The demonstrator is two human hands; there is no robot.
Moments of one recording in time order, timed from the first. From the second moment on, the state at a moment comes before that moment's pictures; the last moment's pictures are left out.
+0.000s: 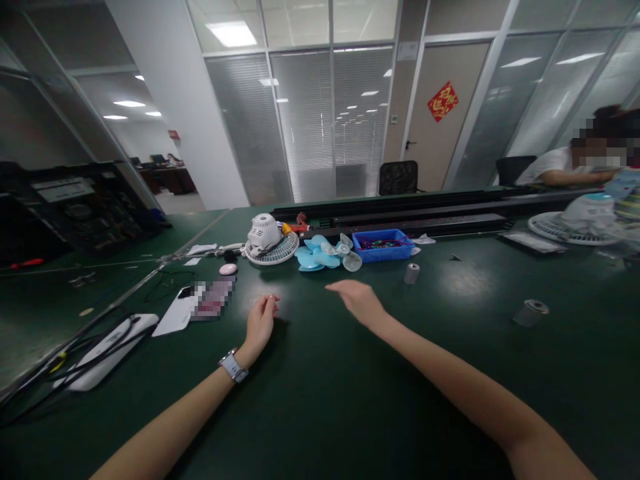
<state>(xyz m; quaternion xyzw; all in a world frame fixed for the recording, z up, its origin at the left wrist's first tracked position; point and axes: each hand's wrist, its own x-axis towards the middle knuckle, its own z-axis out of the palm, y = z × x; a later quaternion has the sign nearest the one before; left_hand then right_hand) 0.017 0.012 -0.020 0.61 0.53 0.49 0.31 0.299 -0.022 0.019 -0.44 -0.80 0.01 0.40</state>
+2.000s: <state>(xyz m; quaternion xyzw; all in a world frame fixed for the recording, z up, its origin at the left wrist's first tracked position) 0.002 0.012 -0.012 0.66 0.50 0.44 0.34 0.249 -0.055 0.012 -0.43 -0.73 0.32 0.42</state>
